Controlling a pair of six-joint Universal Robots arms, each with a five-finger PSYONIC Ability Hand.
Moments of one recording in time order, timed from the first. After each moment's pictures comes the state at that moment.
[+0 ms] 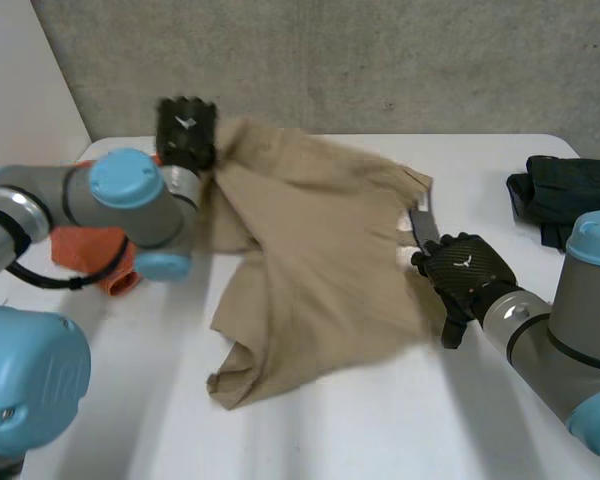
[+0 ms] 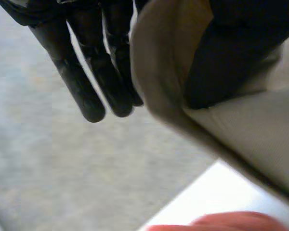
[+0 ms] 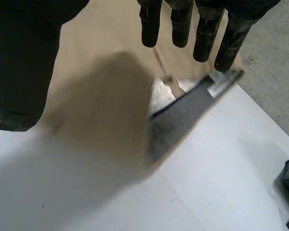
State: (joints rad) left arm 4.31 -2.64 -0.64 3.56 -1.66 3.51; right arm 1.91 -1.19 1.72 -0.13 1.42 2.60; left_hand 1.09 1.15 1.14 1.15 0.93; right_hand 0.20 0.22 0.21 0.24 0.06
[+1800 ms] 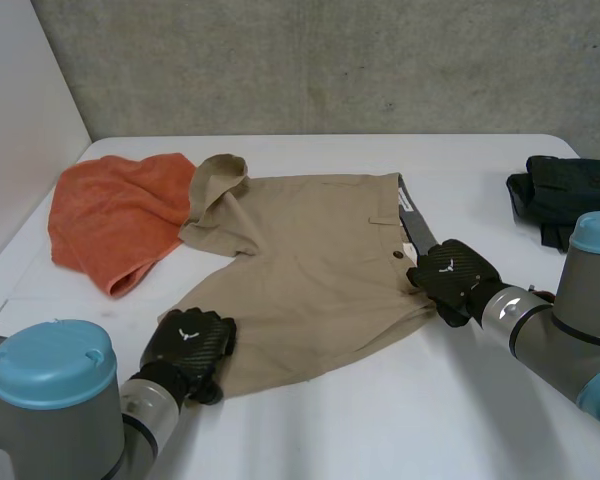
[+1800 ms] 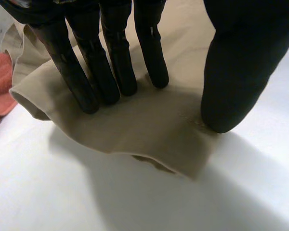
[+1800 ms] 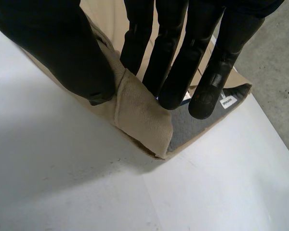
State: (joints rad) left arm 4.16 -1.90 -2.00 3.46 -1.64 3.34; right arm 1.81 -1.04 1.63 -0.15 1.17 2.32; left_hand 0.75 0.75 0.74 0.74 0.56; right_hand 0.95 1.18 1.18 1.19 0.97
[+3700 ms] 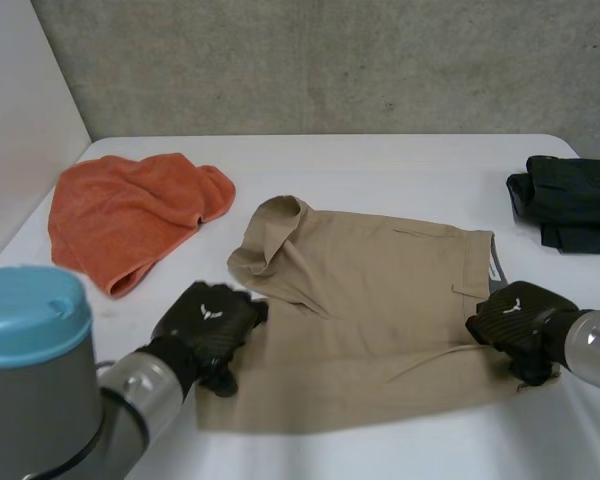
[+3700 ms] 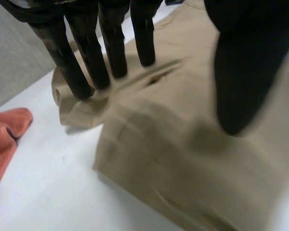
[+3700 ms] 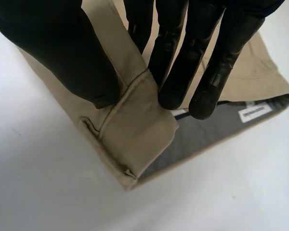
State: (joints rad) left arm 4.11 -1.78 -1.83 3.19 -1.53 3.45; right arm 1.68 -1.33 1.76 0.38 1.23 2.17; left_hand 0.40 0.48 0.50 0.50 0.31; right_hand 0.99 1.18 1.19 1.19 0.99
